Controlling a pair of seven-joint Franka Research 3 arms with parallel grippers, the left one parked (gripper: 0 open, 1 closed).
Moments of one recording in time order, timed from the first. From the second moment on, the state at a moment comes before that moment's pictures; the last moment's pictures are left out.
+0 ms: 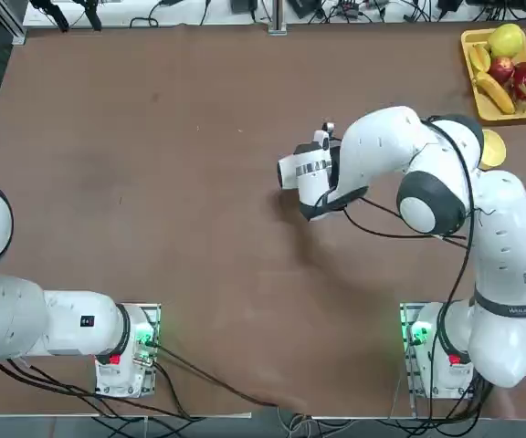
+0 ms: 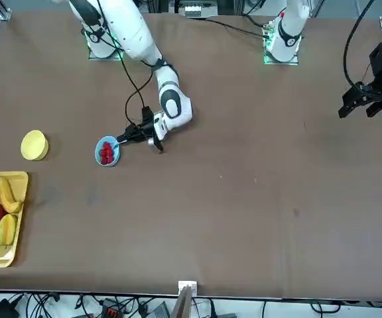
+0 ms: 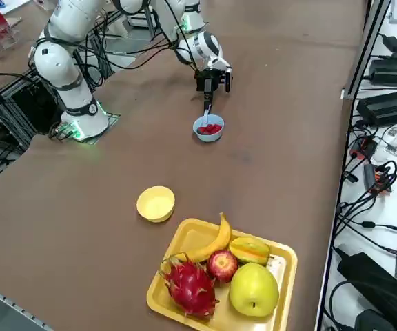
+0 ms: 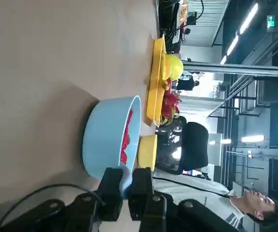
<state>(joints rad) 0.73 0.88 0.15 -1.71 -1.06 1.36 1.10</state>
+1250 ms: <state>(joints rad) 0.76 0.91 0.15 -1.65 -1.06 1.27 1.09</state>
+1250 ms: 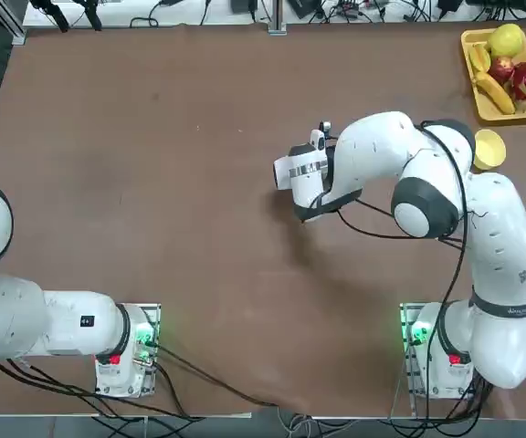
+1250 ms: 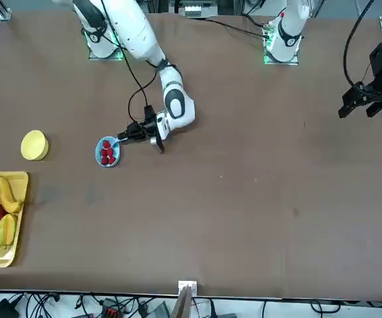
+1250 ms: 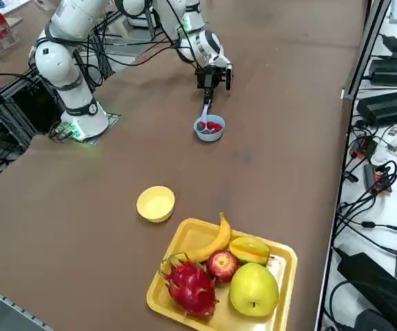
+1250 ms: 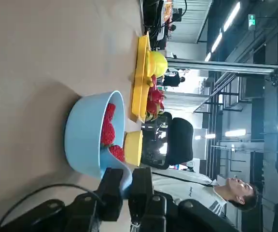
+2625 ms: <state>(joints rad) 0.74 0.84 0.13 -1.55 -1.08 1.17 0.95</state>
